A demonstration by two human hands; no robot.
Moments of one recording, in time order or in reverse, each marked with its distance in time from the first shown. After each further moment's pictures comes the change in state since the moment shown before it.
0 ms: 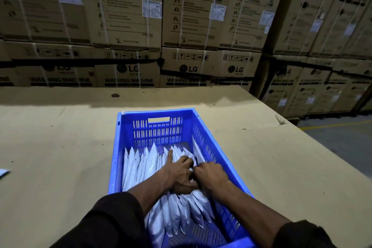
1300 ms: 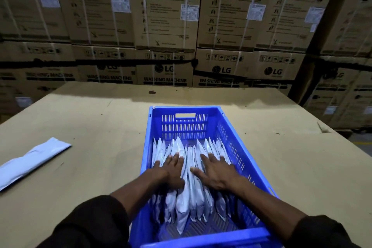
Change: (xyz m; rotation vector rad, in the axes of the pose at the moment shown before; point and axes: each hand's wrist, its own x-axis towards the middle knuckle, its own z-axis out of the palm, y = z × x) left_hand -0.102 -0.026 -0.008 -0.303 -0.297 -0.495; right_hand 0.010 -0.030 0.011 0.327 -0.109 -0.020
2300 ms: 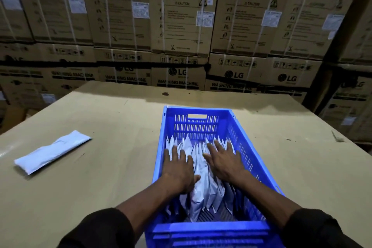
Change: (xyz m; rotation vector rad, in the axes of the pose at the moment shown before) left_hand -0.053 0.024 0.011 0.237 0.367 -0.137; right_hand 0.000 -0.009 -0.013 -0.105 0.252 -0.083
